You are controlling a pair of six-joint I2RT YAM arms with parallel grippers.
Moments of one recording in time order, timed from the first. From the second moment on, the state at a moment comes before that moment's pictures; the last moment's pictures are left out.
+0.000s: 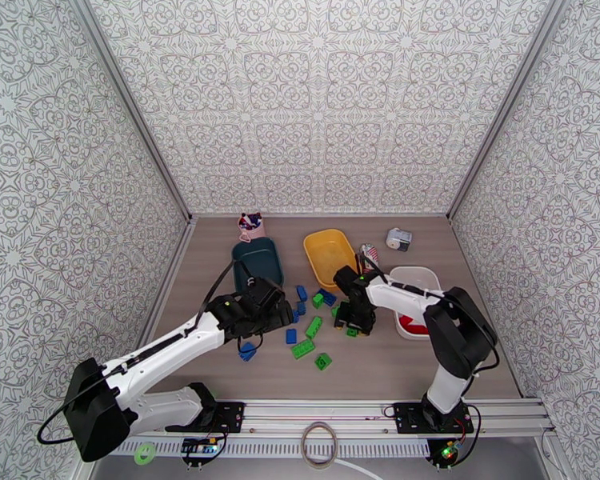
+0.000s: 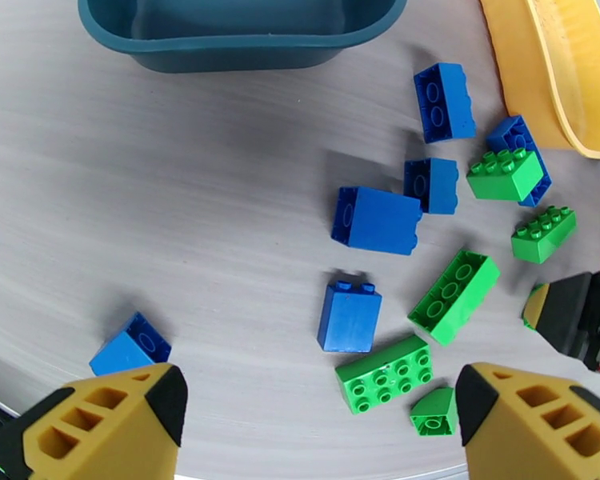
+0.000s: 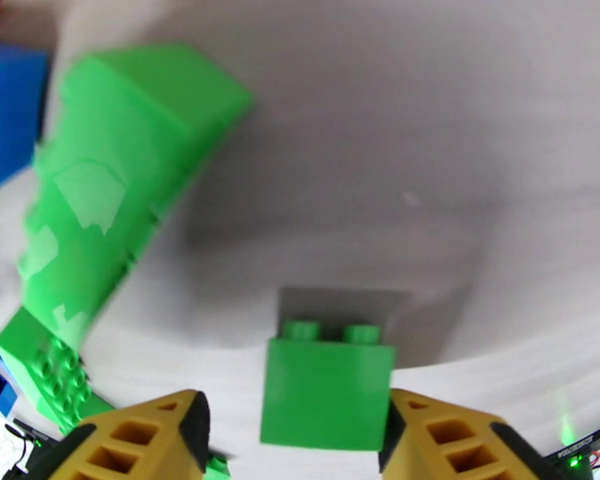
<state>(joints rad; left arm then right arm) -0.75 1.21 0.91 -0.82 -0.16 -1.02 0.64 1.80 1.16 -0.90 -0.13 0.88</state>
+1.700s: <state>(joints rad) -0.49 1.63 1.29 -0.45 0.21 -0.91 0.45 2.22 2.19 -1.13 -0.25 0.76</state>
